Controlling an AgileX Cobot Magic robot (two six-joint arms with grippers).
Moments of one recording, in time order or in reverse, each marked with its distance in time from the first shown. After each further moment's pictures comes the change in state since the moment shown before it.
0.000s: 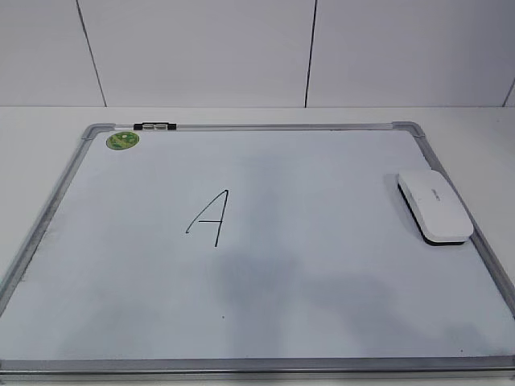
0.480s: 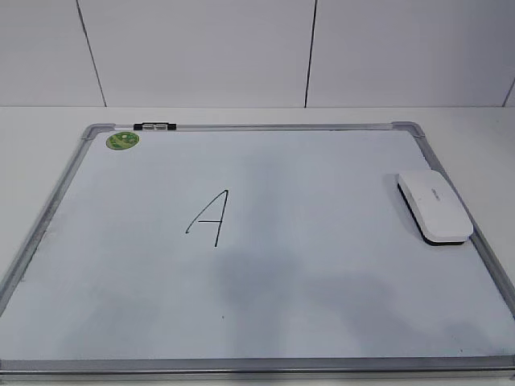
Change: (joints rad) left arm 0.000 0.000 0.019 0.002 -0.047 -0.002; right arm 0.000 0.000 0.007 -0.012 -0.020 -0.002
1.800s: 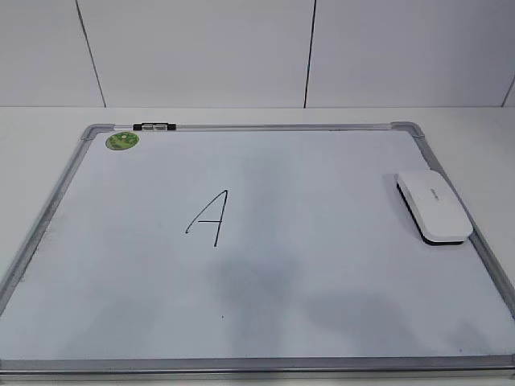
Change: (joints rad) left arm 0.018 -0.087 0.002 0.004 -0.002 -0.001; right arm -0.051 -0.142 0.000 -0.007 0.002 0.000
